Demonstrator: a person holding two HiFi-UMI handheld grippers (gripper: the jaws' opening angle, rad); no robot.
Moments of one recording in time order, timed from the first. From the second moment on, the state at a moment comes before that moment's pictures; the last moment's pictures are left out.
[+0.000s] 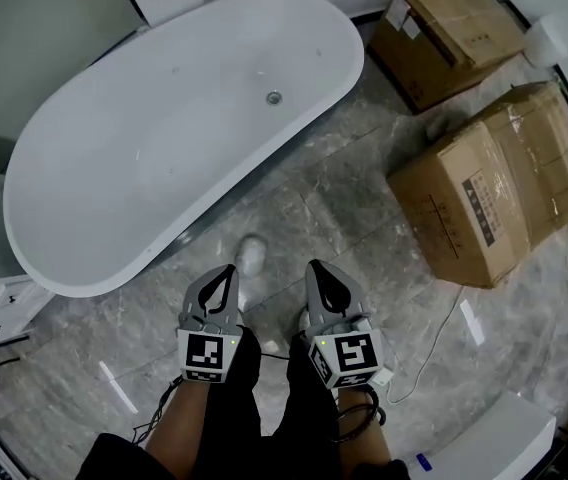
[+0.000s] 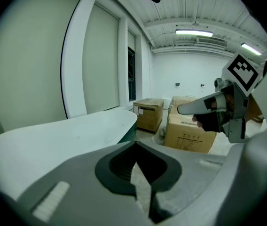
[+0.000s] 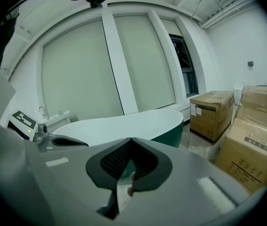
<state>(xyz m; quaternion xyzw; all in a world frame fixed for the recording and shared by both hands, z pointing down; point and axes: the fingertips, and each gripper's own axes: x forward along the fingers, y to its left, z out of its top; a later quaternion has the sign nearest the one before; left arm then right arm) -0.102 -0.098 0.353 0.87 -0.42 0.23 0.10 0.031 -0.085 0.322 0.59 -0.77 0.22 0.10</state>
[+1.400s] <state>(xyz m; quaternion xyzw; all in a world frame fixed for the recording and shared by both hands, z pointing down) -0.106 -0.043 0.117 0.84 -0.53 0.12 0.01 0.046 -0.033 0.105 0.54 -0.83 0.11 0.07</state>
